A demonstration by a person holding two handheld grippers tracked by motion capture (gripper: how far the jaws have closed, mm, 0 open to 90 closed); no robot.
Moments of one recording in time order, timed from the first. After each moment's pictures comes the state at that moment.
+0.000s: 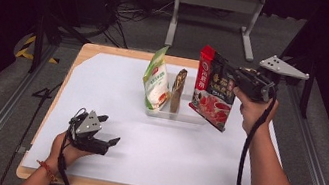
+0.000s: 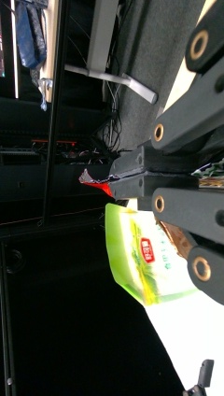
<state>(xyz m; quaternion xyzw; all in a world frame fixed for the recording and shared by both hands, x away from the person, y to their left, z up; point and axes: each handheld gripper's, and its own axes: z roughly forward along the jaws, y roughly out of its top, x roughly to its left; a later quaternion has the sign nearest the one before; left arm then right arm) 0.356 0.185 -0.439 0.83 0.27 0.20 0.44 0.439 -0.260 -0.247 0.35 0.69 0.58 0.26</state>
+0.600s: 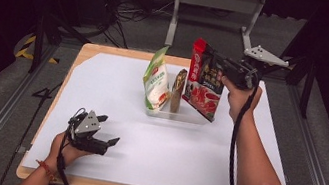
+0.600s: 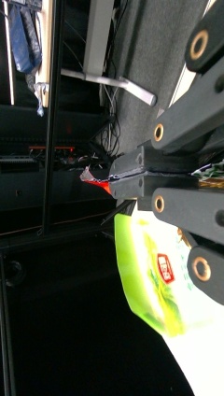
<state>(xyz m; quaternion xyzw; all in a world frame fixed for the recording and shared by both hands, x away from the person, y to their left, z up) 0.356 0.187 -0.440 0.84 0.27 0.20 0.44 0.478 -0.235 -0.257 0.37 0.68 0.58 0.27</state>
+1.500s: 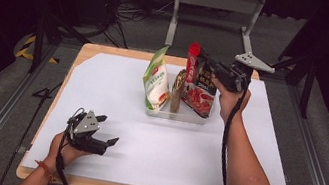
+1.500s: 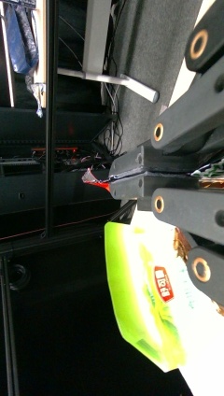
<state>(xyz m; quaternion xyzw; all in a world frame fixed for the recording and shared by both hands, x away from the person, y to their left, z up) 0.356 0.190 -0.440 0.84 0.27 0.19 0.44 0.495 -0.228 -0.293 0.37 0.67 0.59 0.27</state>
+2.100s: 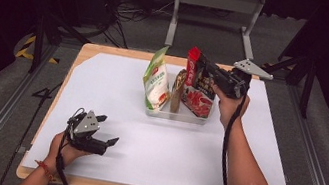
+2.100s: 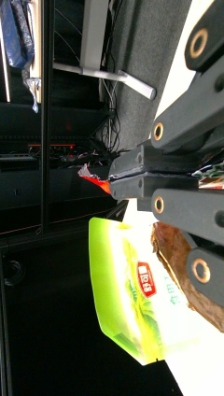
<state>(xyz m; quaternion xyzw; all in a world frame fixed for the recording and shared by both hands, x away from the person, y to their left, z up) 0.356 0.190 -0.440 0.84 0.27 0.19 0.44 0.487 -0.232 -0.308 0.37 0.67 0.59 0.26</state>
